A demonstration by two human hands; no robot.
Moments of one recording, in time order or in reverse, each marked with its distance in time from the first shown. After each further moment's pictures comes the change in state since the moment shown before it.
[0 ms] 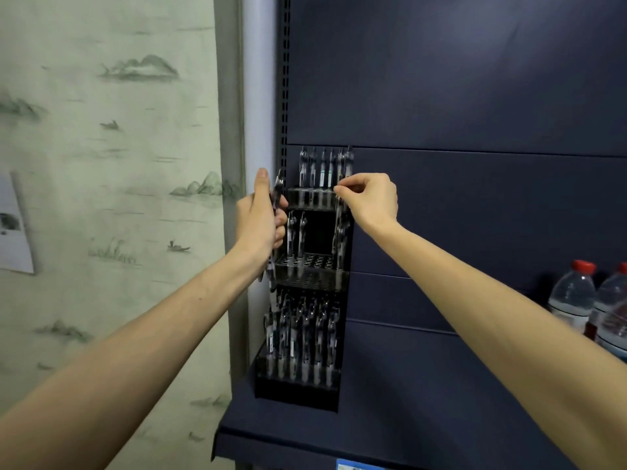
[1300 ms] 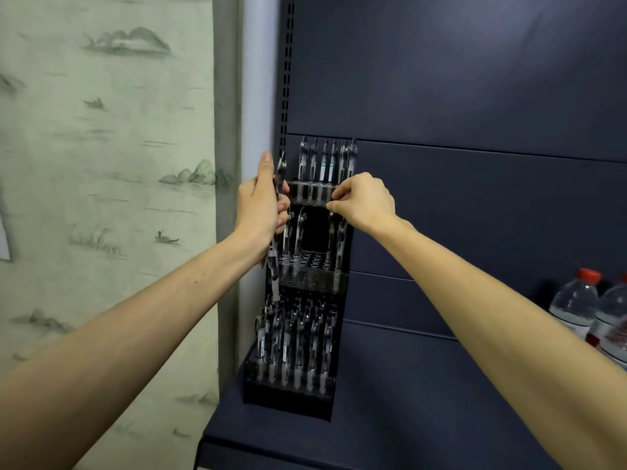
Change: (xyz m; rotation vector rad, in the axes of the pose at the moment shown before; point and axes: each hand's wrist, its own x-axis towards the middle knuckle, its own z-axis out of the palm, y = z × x) left_hand 0.024 -0.006 0.008 -0.031 -0.031 0.007; right_hand 0.008 0.000 0.009 -0.403 -0.250 -0.054
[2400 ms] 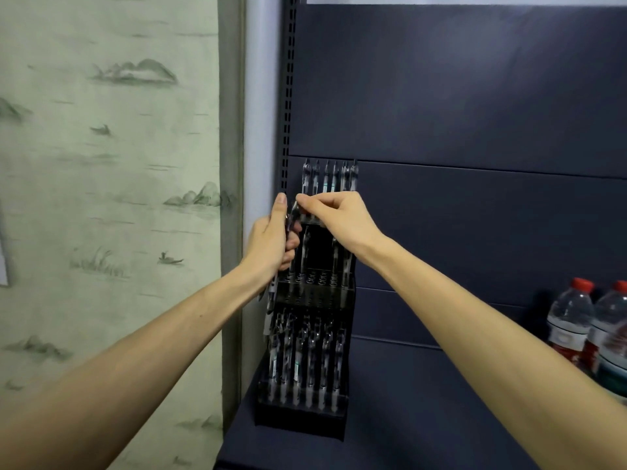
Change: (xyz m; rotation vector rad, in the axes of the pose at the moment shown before) left_hand -0.004 -0.012 -0.017 0.146 -0.166 -0.056; right_hand -0.032 -0.053 -0.005 0.681 -0.098 -0.113
